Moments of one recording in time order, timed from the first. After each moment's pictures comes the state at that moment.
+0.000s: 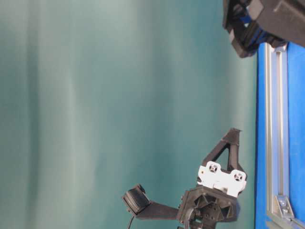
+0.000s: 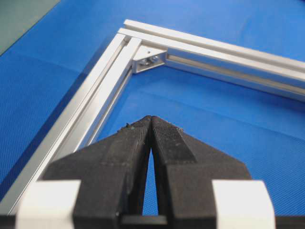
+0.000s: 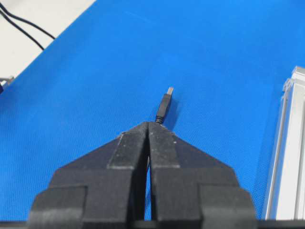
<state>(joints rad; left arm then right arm) 0.27 0.14 0.84 -0.09 -0.76 0.00 0.31 0.16 0.81 -0.11 -0.71 0.12</state>
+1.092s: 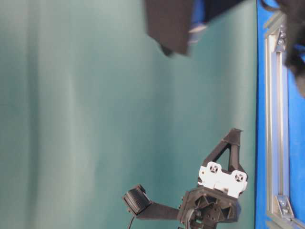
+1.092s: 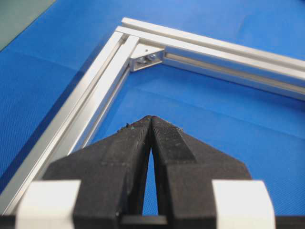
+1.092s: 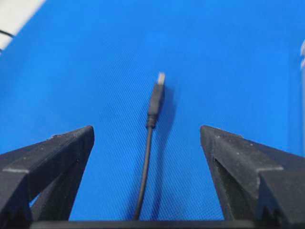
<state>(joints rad) 0.27 0.14 0.84 -0.09 -0.76 0.00 0.34 0.38 0.64 0.07 -0.69 0.14</state>
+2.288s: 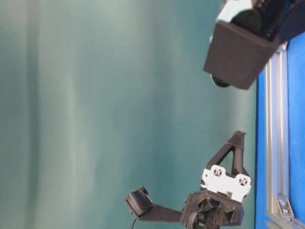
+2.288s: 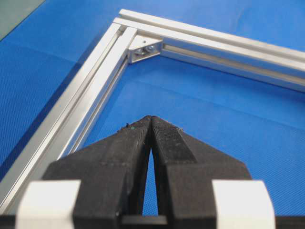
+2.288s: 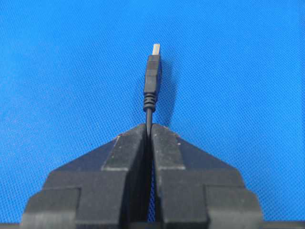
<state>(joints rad) 0.26 0.14 0.85 -0.09 -0.76 0.00 0.34 0.46 0.59 0.12 -0.66 0.13</state>
